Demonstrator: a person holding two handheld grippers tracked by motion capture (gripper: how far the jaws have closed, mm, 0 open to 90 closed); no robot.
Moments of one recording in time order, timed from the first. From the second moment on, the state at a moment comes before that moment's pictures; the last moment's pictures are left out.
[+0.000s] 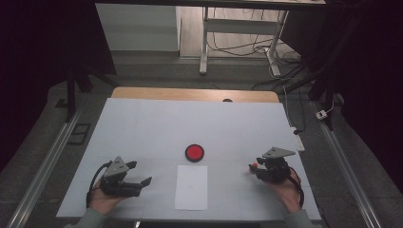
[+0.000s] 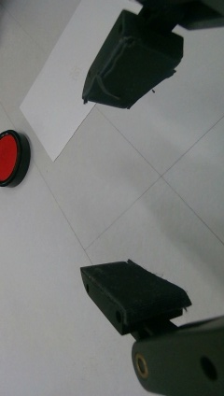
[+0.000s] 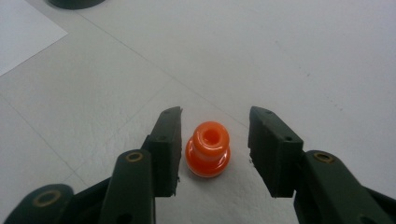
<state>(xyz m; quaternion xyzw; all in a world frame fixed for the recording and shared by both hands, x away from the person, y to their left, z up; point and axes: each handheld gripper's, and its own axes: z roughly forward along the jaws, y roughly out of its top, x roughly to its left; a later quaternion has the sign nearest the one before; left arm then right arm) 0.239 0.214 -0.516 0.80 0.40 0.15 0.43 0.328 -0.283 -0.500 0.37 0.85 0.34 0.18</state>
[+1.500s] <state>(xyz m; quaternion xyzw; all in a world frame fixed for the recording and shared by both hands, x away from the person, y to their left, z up) 0.239 0.214 -0.517 0.80 0.40 0.15 0.43 0.321 -0.285 -0.489 0.35 0.83 0.39 0.19</state>
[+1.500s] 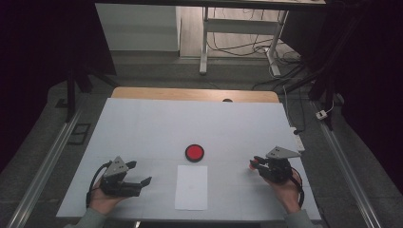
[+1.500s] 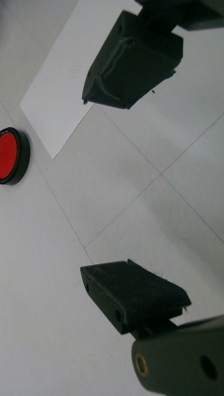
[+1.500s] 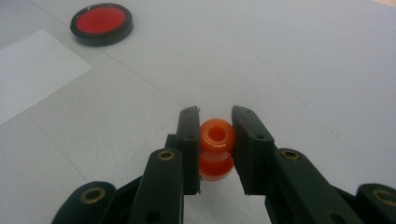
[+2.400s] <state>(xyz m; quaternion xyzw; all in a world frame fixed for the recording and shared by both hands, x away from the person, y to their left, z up) 0.239 0.212 -0.520 0.80 0.40 0.15 0.42 0.315 -0.275 -0.473 0.35 0.80 0.46 0.19</state>
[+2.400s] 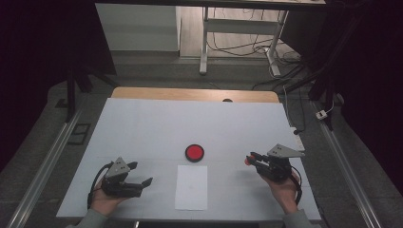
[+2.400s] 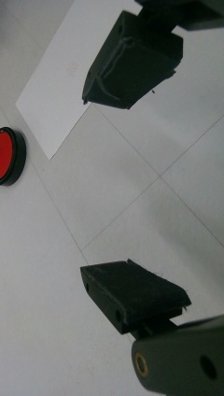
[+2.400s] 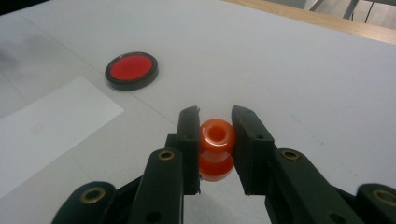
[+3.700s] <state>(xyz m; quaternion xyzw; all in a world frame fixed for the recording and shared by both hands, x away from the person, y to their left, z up) 0.238 0.210 -0.517 0.79 0.40 0.16 0.43 0.309 -0.235 -0.459 0.31 0.79 0.50 0.17</state>
